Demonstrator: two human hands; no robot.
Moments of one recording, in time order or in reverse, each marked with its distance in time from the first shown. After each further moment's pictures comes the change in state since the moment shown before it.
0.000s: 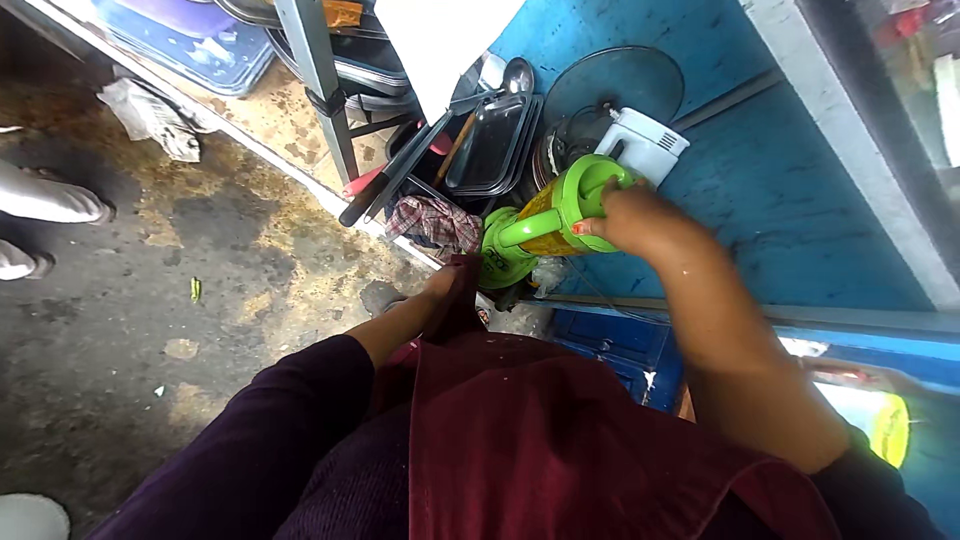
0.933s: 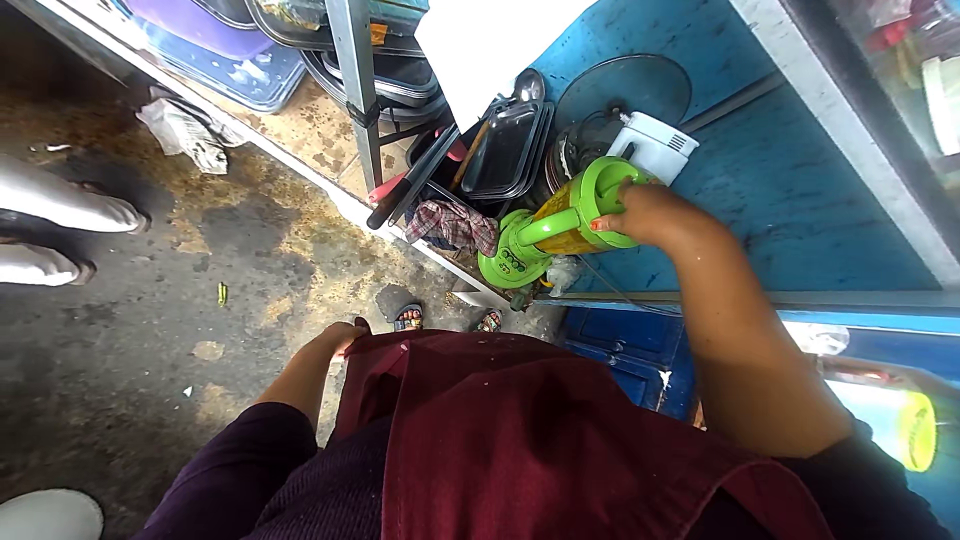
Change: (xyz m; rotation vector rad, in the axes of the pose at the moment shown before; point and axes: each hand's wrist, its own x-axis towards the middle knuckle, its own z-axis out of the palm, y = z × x) left_hand -0.002 -0.314 0.023 -0.293 0.148 -0.510; right_hand 0.007 0.004 0.002 0.054 0.000 -0.015
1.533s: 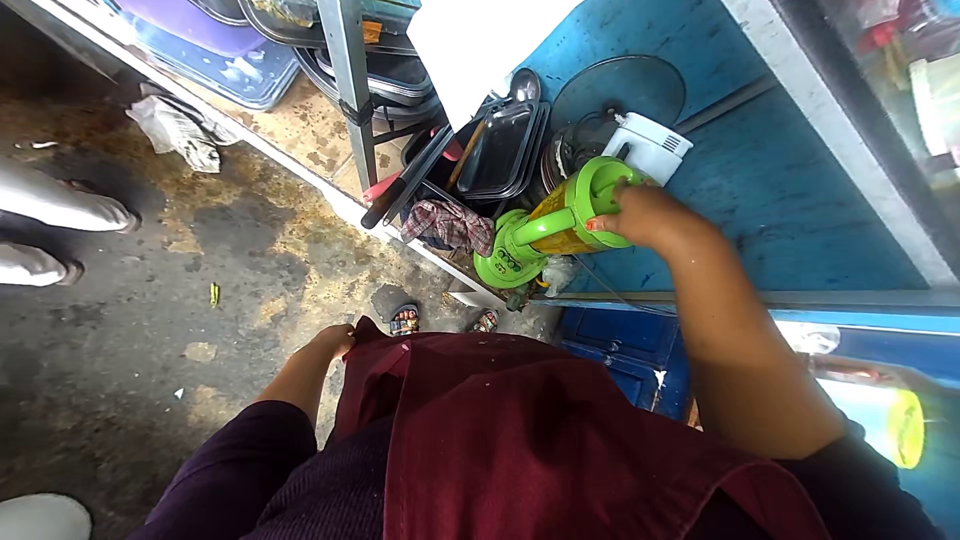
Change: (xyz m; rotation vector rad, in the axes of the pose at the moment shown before) left_hand 0.000 0.001 0.000 0.452 -0.033 0.138; right_hand 0.000 0.002 0.004 0.022 0.030 0.001
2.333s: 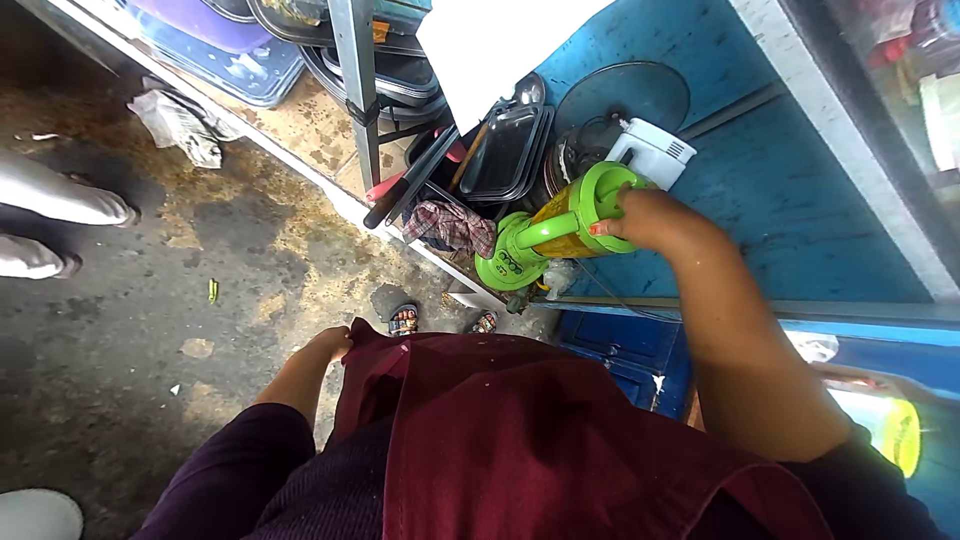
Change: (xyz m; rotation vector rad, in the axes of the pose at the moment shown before) left_hand 0.011 -0.011 0.007 0.016 -0.012 -0.017; right_hand 0.006 0.000 -0.003 -0.025 -0.023 -0.025
